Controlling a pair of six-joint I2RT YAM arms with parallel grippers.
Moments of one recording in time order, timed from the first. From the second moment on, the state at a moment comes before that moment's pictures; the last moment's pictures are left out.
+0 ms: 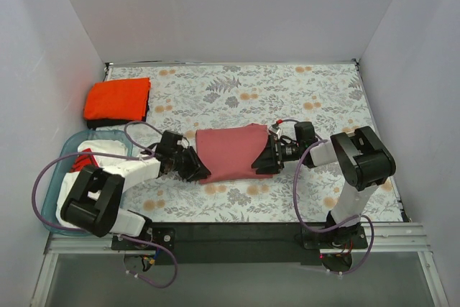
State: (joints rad) left arm -0.41 1.35 0.57 -0.12 0.41 -0.92; right arm 0.33 1.76 0.57 0.42 -1.15 0.66
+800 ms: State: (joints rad) left arm -0.34 1.12 0.61 -0.32 0.32 -0.95; right arm 0.63 1.68 0.68 0.70 -1.01 0.96
